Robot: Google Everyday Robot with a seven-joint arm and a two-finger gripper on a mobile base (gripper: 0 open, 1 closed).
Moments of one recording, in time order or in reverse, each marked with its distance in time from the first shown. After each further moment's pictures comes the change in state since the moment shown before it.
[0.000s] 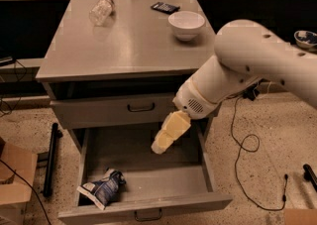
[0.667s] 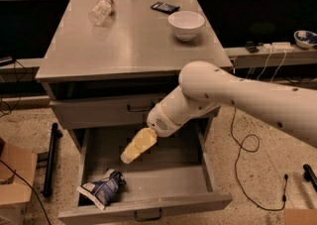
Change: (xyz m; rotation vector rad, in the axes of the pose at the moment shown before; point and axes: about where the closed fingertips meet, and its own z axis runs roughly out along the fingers) arm -0.019 -0.002 0.115 -0.110 -0.080 0.129
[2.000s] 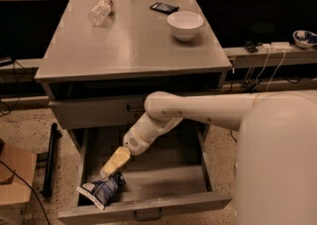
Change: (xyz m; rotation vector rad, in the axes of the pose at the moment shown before) arm 0.016 -0.024 0.165 -0.230 0.113 0.161
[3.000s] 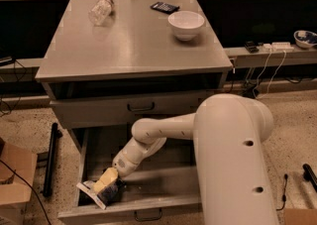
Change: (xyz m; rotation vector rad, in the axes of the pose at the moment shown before) arm 0.026 -0.032 0.128 -0.161 0.070 0.145
